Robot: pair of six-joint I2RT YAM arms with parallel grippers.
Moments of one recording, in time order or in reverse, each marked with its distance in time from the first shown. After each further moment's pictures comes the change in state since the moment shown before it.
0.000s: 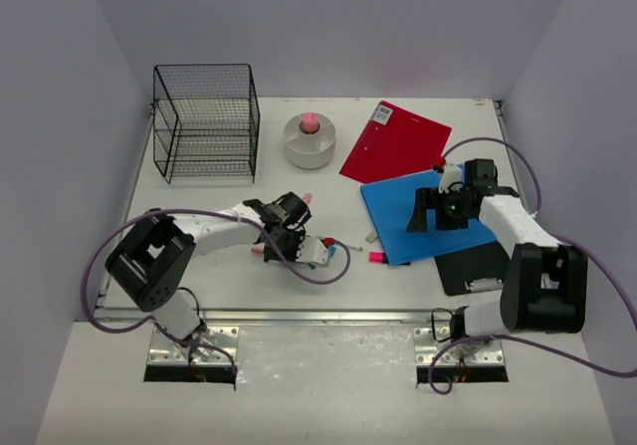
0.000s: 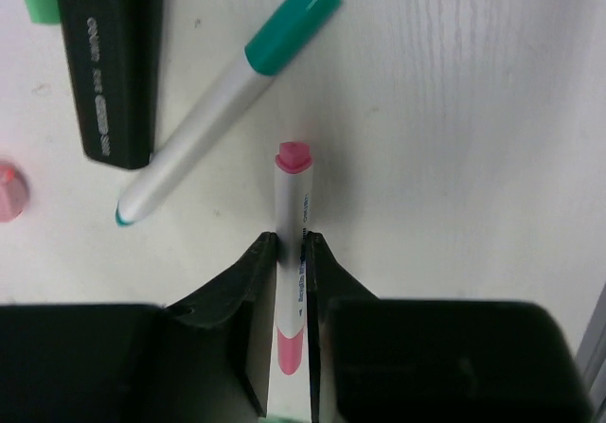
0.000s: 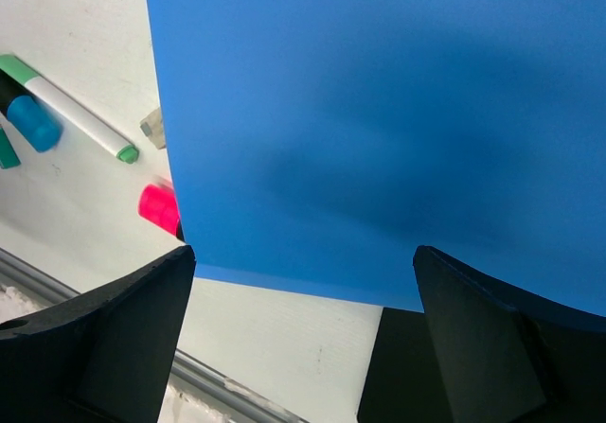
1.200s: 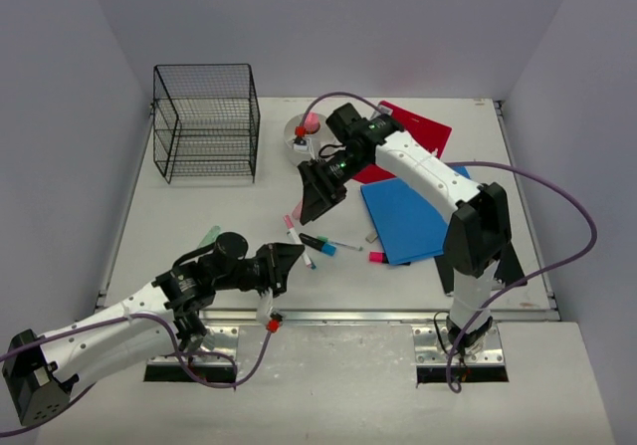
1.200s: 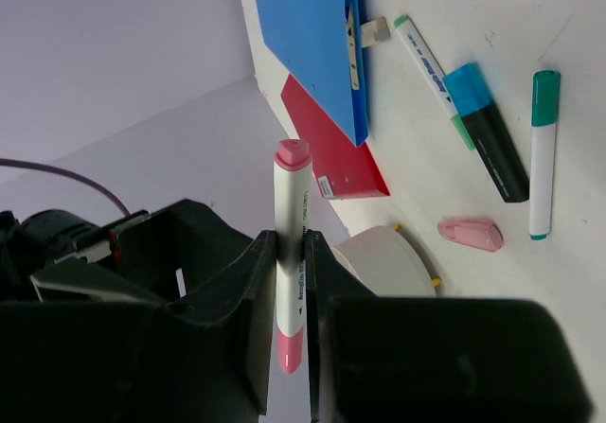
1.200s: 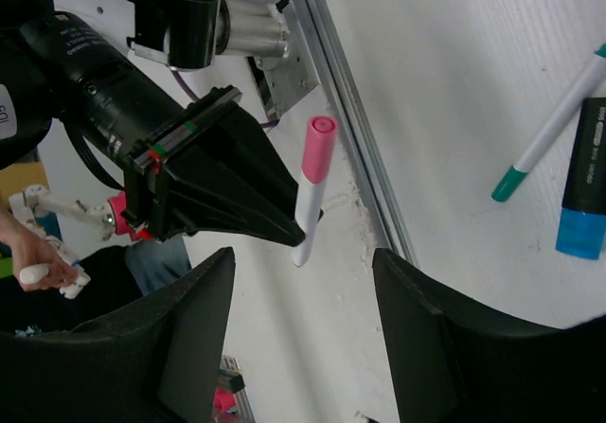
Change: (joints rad) left arm -0.157 -0.954 -0.481 0.390 0.174 0.907; right arm 0.695 0.509 0.961 -0.530 -0.463 0.129
